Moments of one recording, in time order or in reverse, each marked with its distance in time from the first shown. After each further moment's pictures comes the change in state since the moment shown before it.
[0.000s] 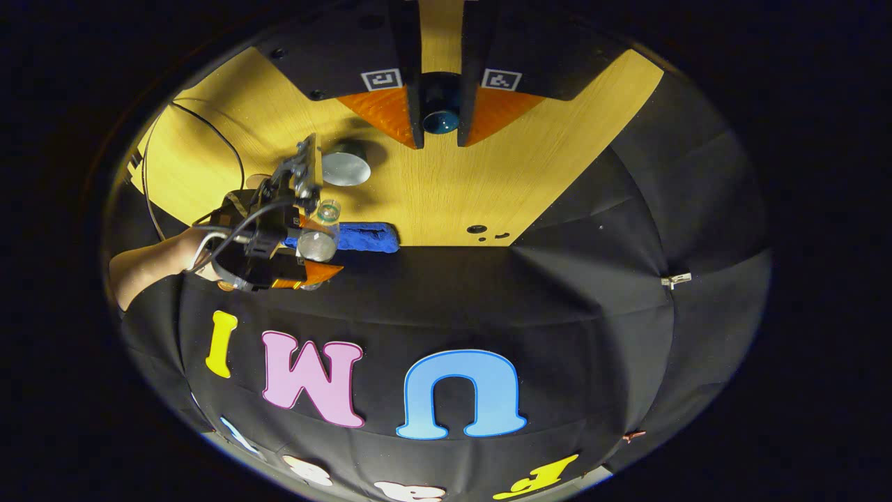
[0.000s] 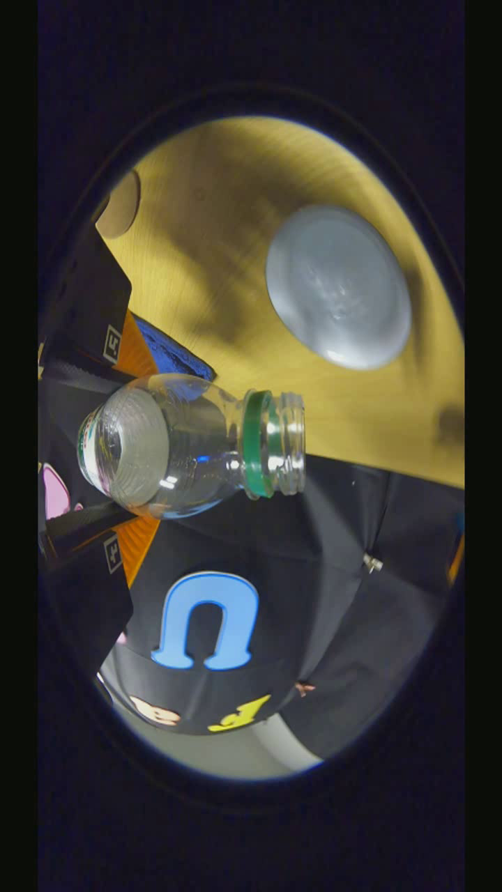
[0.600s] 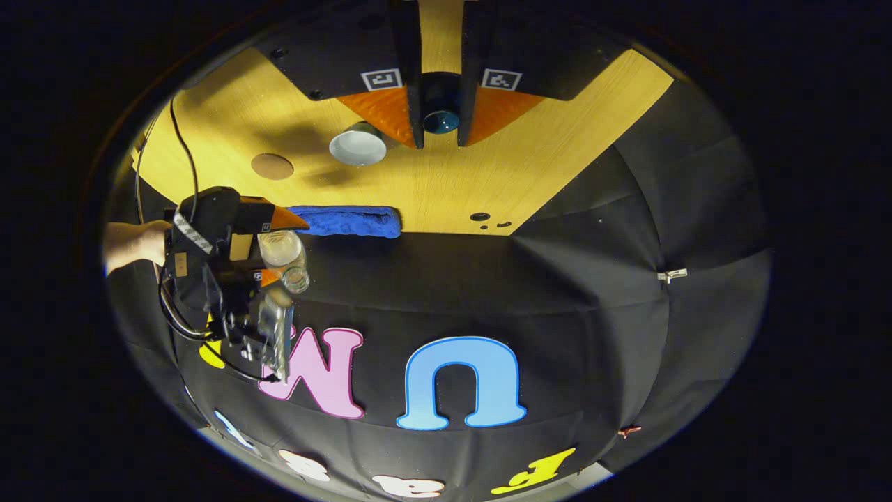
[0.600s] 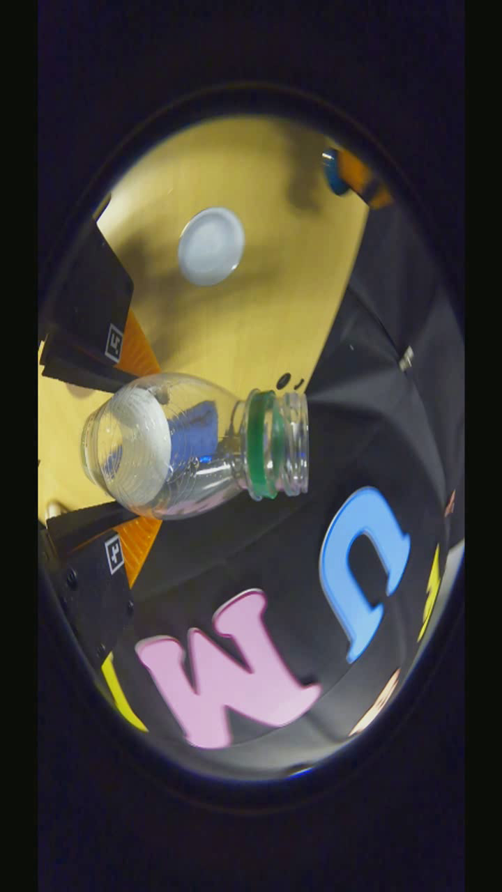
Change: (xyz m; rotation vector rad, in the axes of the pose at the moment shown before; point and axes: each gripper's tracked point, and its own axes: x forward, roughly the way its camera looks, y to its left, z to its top) left arm 0.003 -0.031 0.023 -0.022 -0.044 0.028; right arm -0.064 -0.010 -0.045 1.040 0.187 0.179
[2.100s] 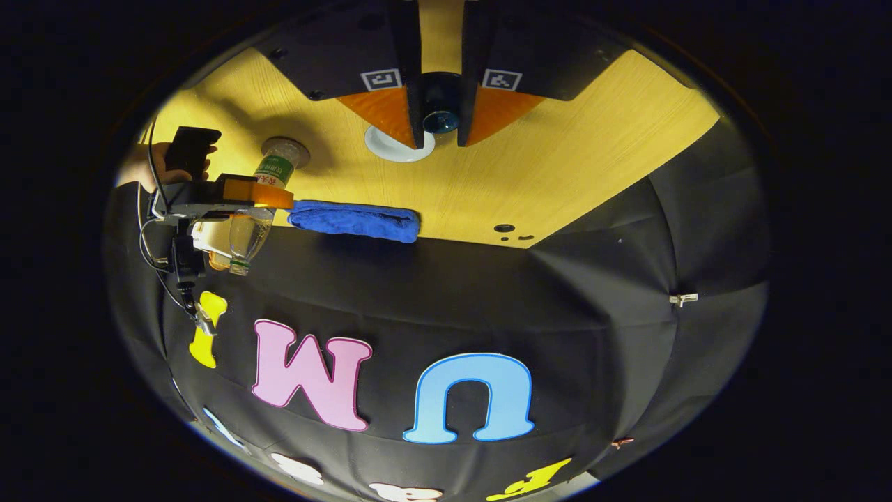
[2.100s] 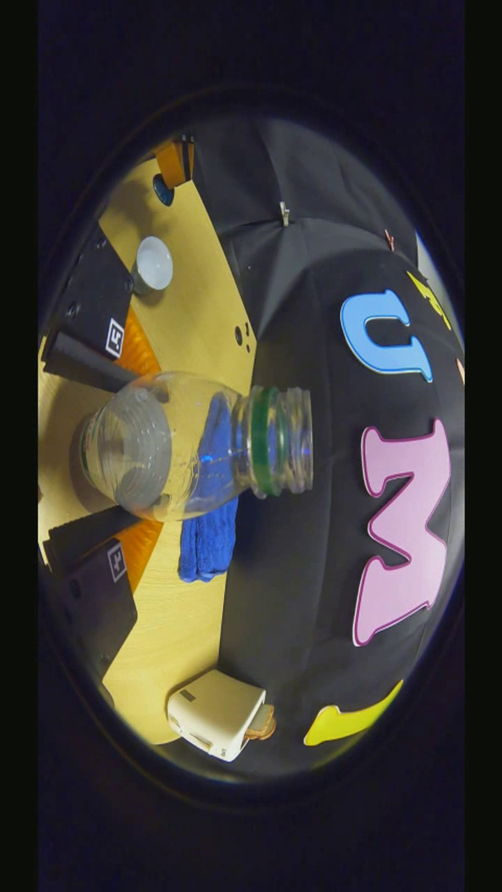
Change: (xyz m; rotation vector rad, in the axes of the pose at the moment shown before) left arm 0.048 -0.060 -0.022 -0.070 0.011 0.005; right arm 0.009 -0.008 -0.111 0.840 0.008 0.012
